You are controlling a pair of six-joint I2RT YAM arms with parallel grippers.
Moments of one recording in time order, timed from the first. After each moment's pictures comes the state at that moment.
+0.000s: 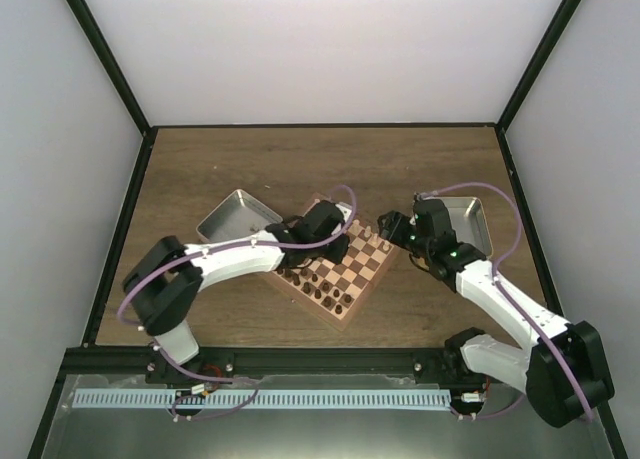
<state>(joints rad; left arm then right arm) -0.90 1.65 1.06 -0.20 -0.01 -0.36 0.42 1.07 0.64 -0.17 -0.04 0.72</state>
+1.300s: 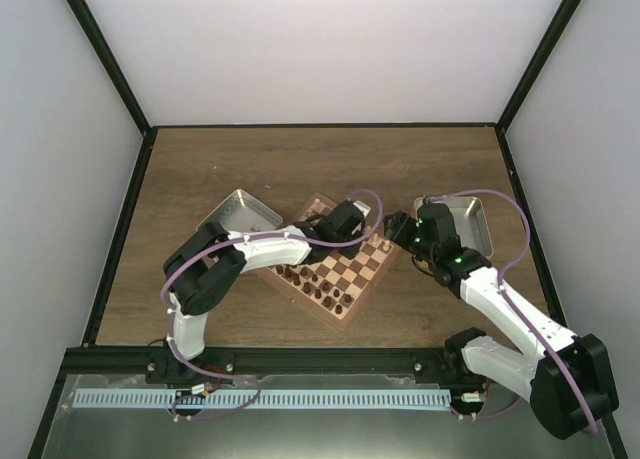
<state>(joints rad) -0.93 1.94 1.22 -0.13 -0.18 -0.23 0.41 1.00 0.59 -0.20 0.01 0.85</state>
